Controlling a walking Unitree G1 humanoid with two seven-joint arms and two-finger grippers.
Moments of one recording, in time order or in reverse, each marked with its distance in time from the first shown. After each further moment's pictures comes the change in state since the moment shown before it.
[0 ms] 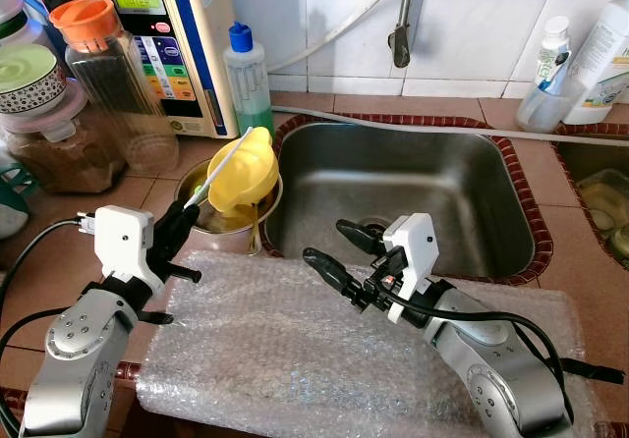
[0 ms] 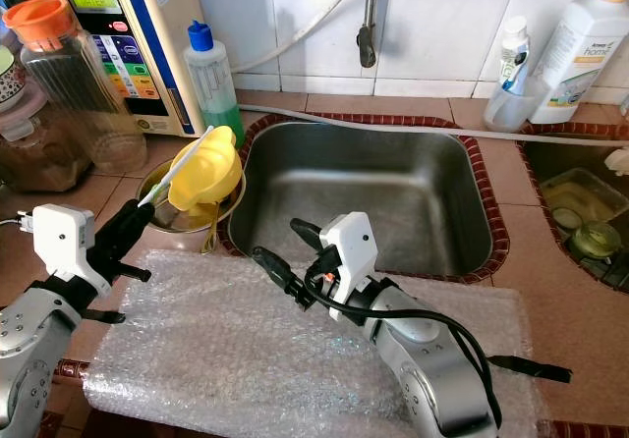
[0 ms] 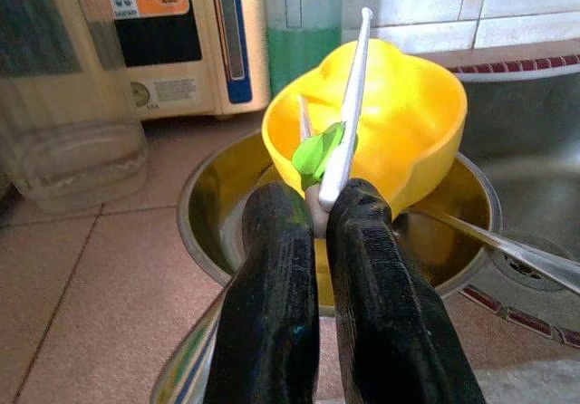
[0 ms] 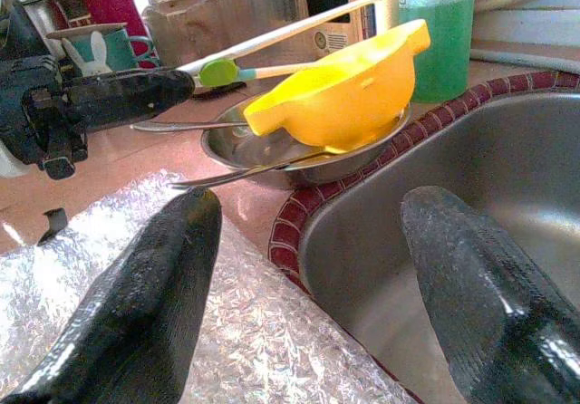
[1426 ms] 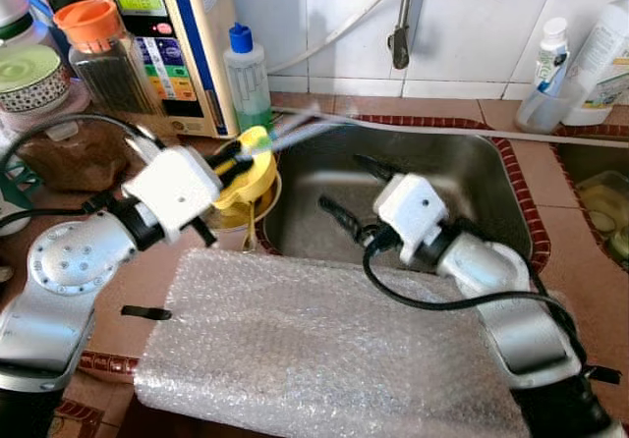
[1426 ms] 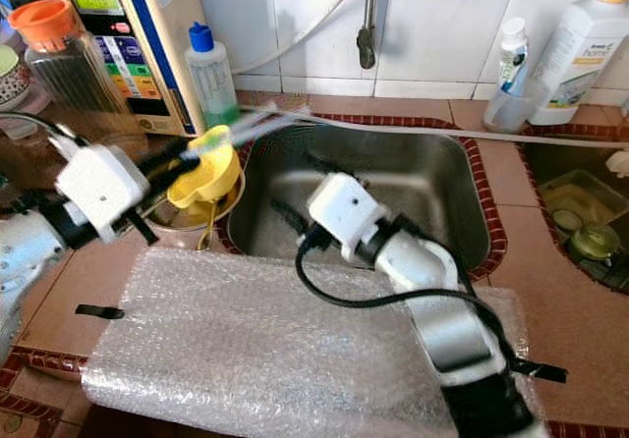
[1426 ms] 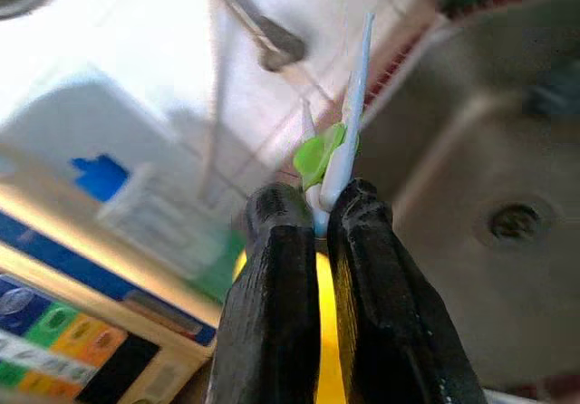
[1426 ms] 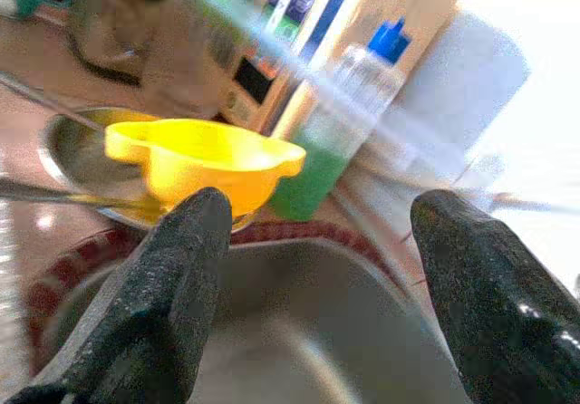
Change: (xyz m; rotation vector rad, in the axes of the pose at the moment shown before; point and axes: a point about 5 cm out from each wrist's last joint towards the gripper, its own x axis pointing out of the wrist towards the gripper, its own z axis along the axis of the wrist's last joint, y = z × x) left arm 0.024 -0.033 0.086 0.671 -0.129 -0.429; right arm 0.019 -0.036 0.055 -0.732 -0.070 -0.093
